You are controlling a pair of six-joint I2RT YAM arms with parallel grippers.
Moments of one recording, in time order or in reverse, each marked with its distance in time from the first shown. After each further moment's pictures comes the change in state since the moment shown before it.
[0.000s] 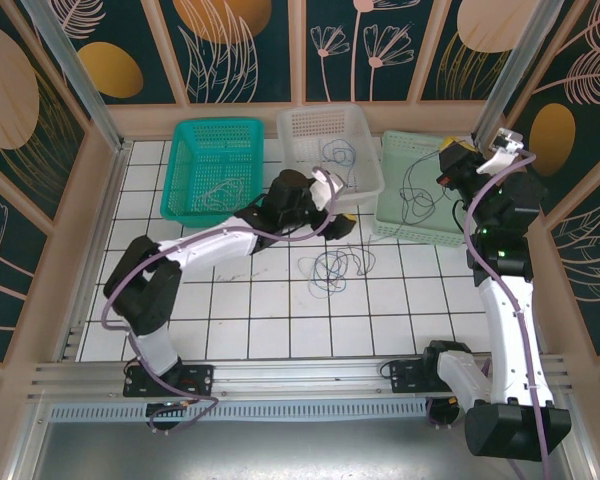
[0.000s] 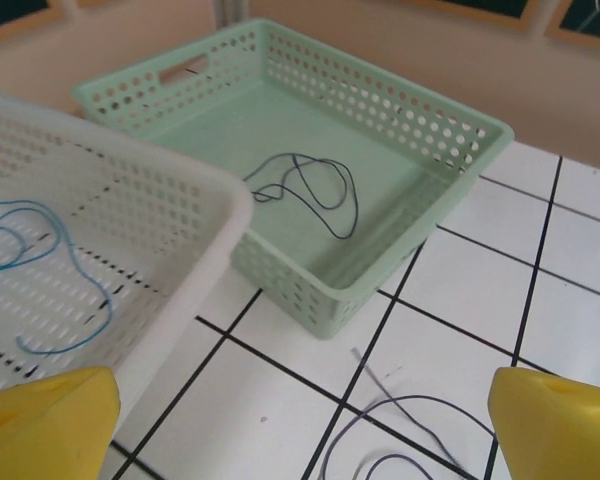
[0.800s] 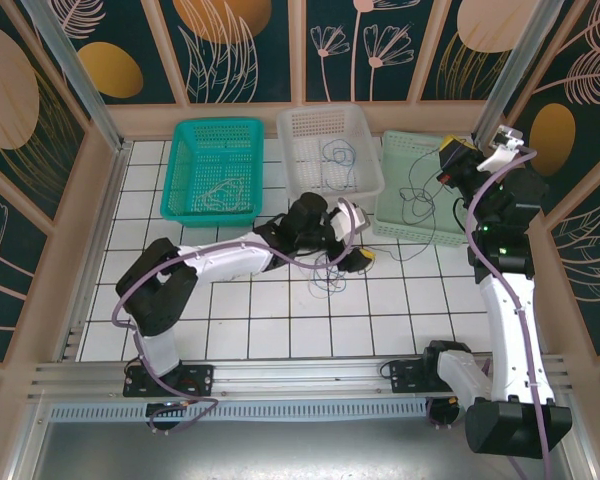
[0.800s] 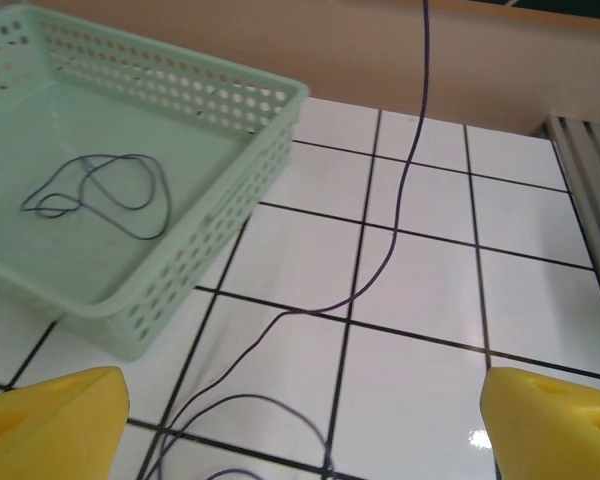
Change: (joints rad) left arm -0.126 0.035 -0.054 0.069 0.163 0.061; right arm 0.000 0.016 0.026 -0.027 0.000 0.001
